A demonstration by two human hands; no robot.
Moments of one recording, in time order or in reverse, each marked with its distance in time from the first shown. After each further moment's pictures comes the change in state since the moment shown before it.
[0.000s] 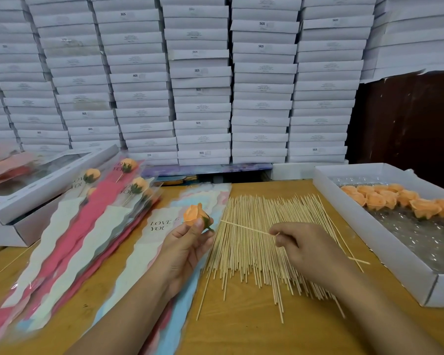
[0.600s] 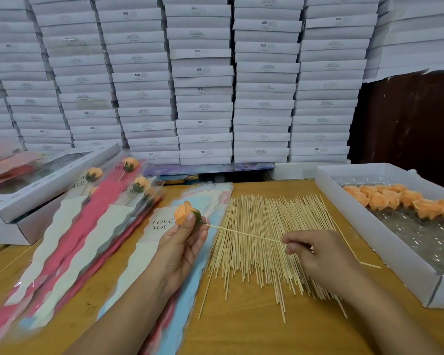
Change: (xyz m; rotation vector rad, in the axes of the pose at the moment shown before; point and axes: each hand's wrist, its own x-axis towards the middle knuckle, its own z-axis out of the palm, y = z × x) left_hand 0.005 0.004 -0.006 -0.199 0.116 -0.027; right_hand -0.011 0.025 0.006 0.155 0.074 0.036
